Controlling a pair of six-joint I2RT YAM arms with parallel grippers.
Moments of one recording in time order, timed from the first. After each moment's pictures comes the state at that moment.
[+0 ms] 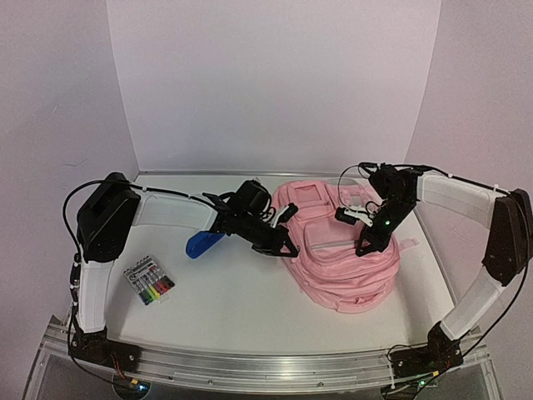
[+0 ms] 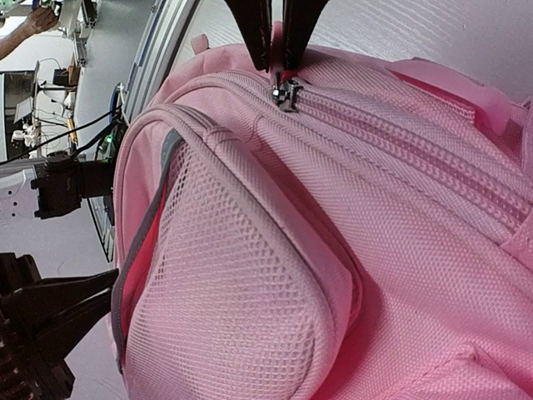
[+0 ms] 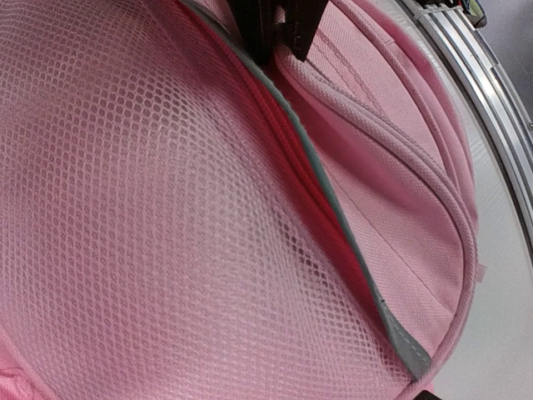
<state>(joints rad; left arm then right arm) -0.89 2.10 1.49 -0.15 0.62 -0.47 0.37 1.62 1.25 -1.02 -0.32 -0.65</state>
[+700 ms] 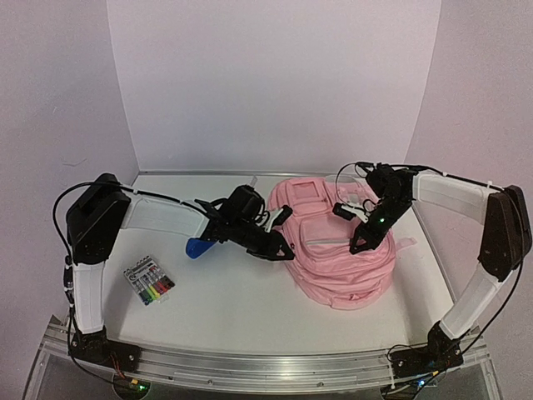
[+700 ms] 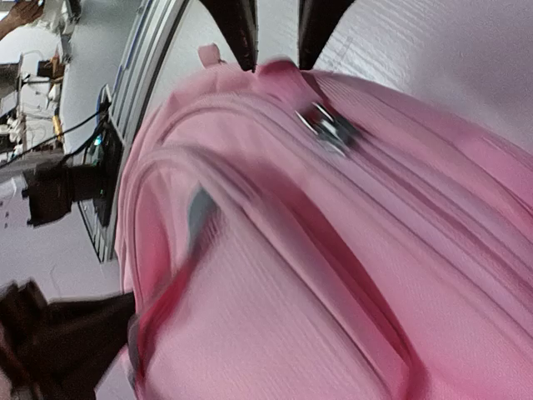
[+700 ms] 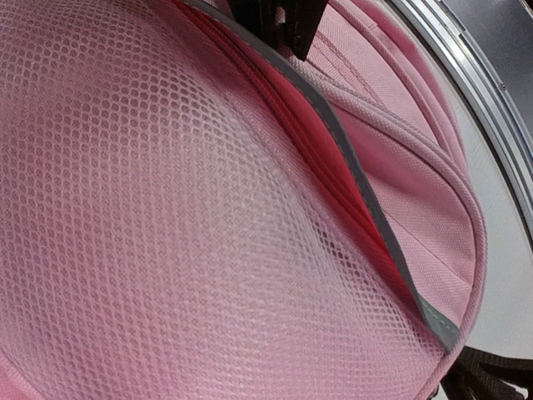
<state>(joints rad) -0.90 2.03 1.36 -0.06 0.54 -0.47 0.36 1.67 1.27 -0.98 -0.36 -0.51</state>
